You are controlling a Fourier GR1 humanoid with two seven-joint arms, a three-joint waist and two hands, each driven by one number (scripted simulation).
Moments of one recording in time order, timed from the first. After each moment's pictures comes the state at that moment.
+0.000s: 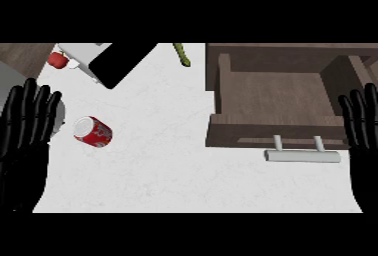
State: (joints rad) left arm 0.00 0.10 -0.01 -2.10 0.00 0.02 0.02; right arm 0.03 -0.08 -0.02 -2.10 0.00 -0.01 -0.02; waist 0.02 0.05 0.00
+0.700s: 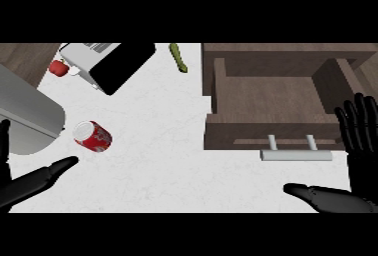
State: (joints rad) left arm 0.09 0.05 0.21 -2.06 -0.06 0.26 0.26; right arm 0.08 -0.07 -0.05 -2.07 -0.01 -0.05 0.15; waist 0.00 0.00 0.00
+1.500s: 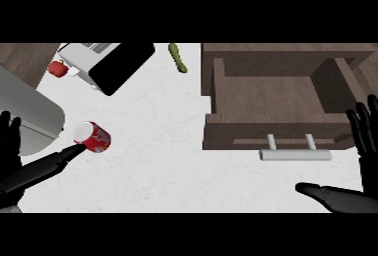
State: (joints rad) left arm 0.03 0.04 0.21 -1.99 -0.09 0.31 0.34; right arm 0.09 -0.08 -0.12 -2.08 -0.04 -0.03 0.19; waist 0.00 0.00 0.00
